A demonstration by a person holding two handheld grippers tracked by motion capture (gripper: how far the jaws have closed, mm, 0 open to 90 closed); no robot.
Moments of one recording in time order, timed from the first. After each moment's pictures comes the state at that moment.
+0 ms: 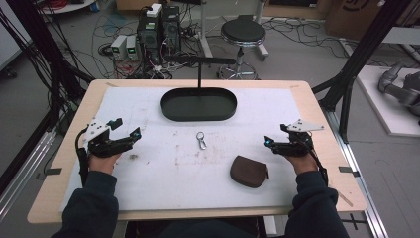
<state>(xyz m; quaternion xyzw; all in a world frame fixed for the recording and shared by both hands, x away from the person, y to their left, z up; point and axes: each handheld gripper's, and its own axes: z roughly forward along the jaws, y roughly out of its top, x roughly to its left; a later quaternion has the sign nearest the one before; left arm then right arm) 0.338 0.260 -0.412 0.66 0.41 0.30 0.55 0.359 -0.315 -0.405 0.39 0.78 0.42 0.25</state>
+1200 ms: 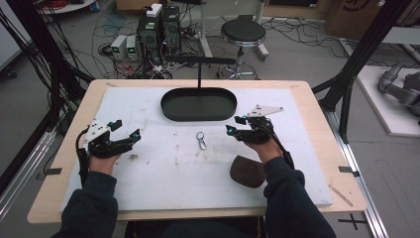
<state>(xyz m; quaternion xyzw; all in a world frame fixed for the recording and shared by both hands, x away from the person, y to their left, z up) 0.338 0.261 -0.416 0.67 0.41 0.30 0.54 0.387 -0.204 -0.375 0.32 0.81 0.47 0.16</state>
